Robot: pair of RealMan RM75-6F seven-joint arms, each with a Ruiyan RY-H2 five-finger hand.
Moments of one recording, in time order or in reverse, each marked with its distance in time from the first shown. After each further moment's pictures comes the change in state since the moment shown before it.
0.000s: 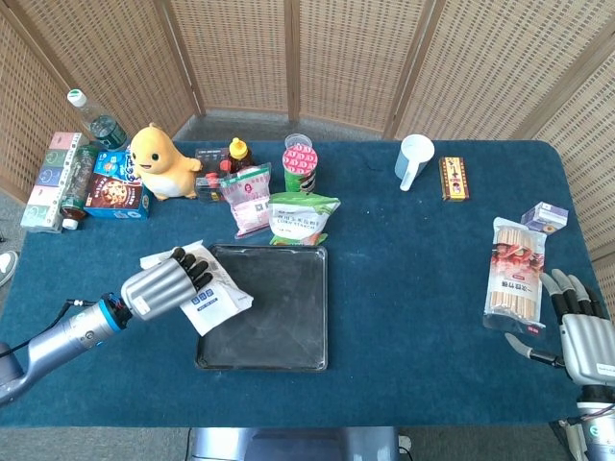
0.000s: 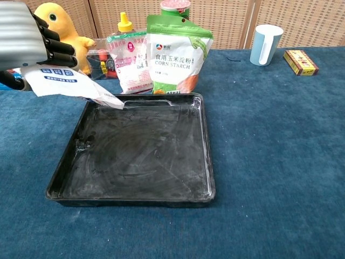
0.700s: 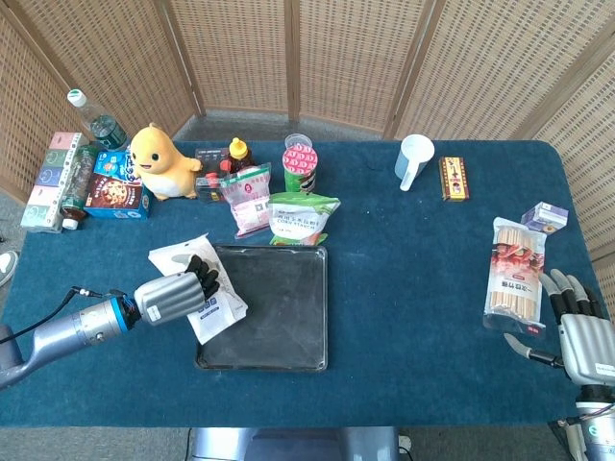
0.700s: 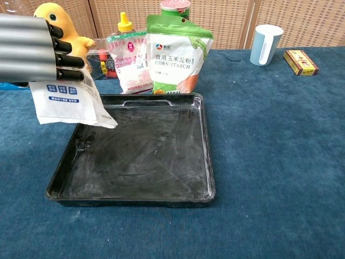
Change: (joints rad) left arm -0.086 0.048 0.031 -0.018 0.104 -0.085 0.211; right arm 0.002 -0.003 -0.002 0.001 -0.001 -0.002 -0.007
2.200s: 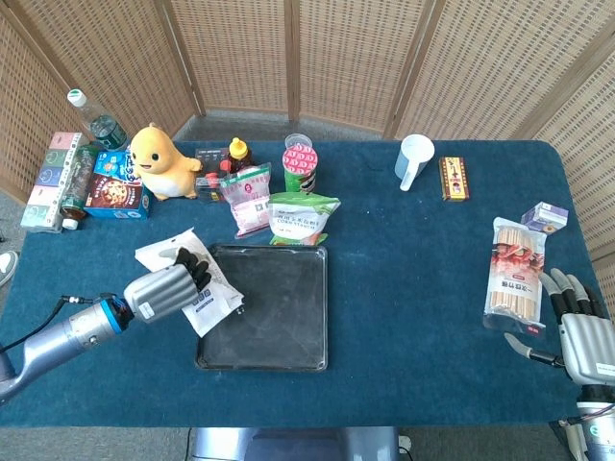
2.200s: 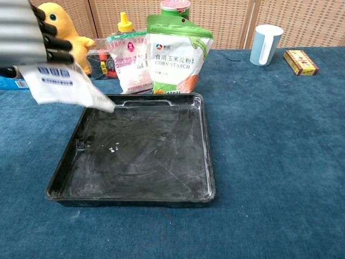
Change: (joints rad) left arm 0.078 0.036 -0.031 -0.117 -0.156 0.016 0.053; right arm 0.001 0.004 0.000 0.000 -0.004 -0.001 0.013
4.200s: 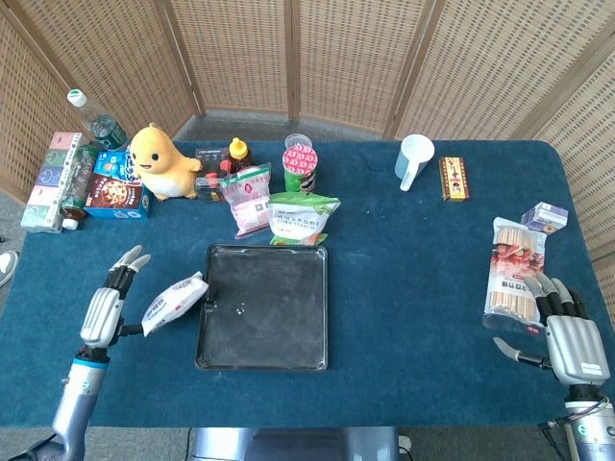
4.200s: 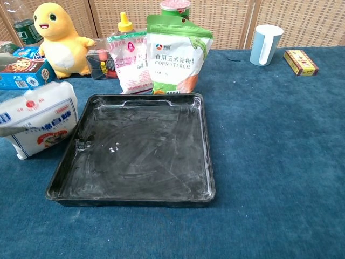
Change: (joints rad) left arm 0.433 -0.565 -0.014 0.415 -0.427 0.433 -1.254; right arm 0.012 -0.019 -0.017 -0.007 -0.003 -0.026 -0.040
